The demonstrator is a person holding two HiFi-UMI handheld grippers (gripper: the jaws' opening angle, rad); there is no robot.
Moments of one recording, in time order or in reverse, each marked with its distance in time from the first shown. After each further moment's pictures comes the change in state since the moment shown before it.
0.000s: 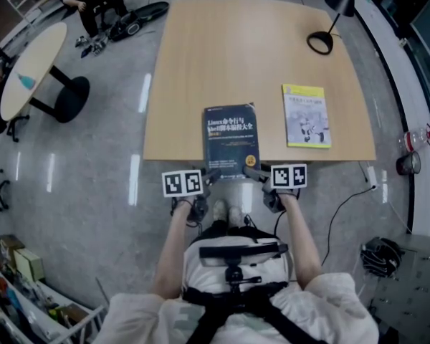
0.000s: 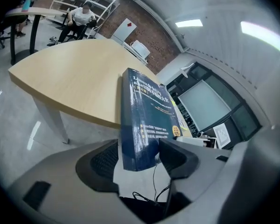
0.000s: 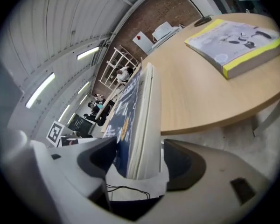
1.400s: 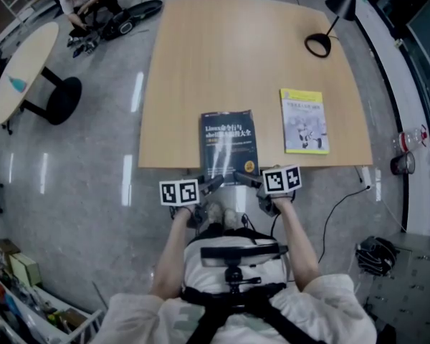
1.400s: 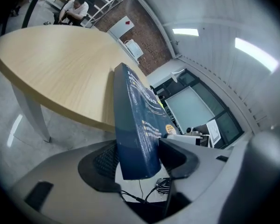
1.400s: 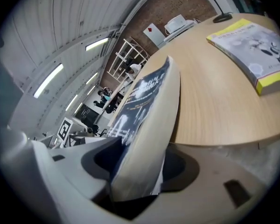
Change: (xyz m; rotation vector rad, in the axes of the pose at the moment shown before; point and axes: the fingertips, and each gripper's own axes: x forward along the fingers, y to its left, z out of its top) left arm 0.015 -0.017 -0.001 -0.031 -0.006 -0.204; right arm 0.018 0.030 0.008 -0.107 0.086 0.072
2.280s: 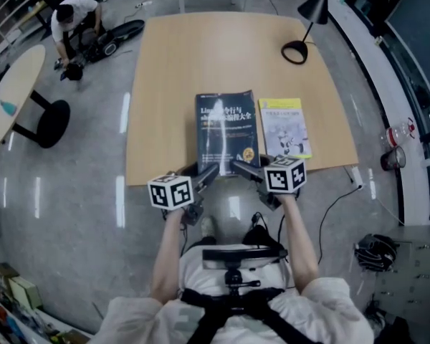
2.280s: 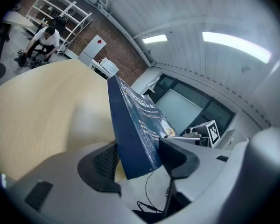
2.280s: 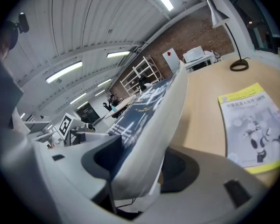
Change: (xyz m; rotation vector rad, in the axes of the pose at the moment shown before) left arm -0.004 -0.091 0.093 0.274 -0.163 -0.090; right arm -0.070 0.040 0.095 -0.264 -0.207 -0.021
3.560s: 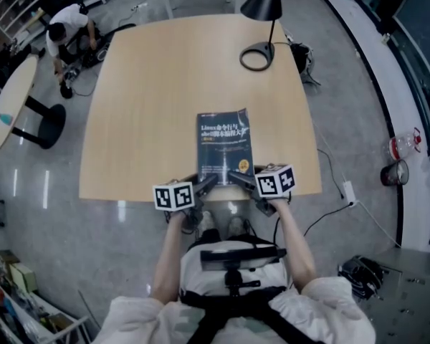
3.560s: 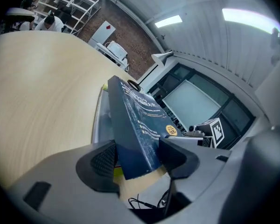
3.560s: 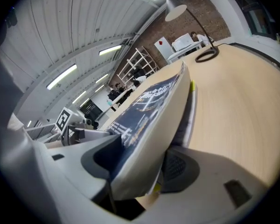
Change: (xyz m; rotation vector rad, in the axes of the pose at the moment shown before) left arm 0.261 -0.093 -0.062 -0.118 0.107 0.130; right arm -0.152 -0.241 -0.021 0.076 0.140 0.050
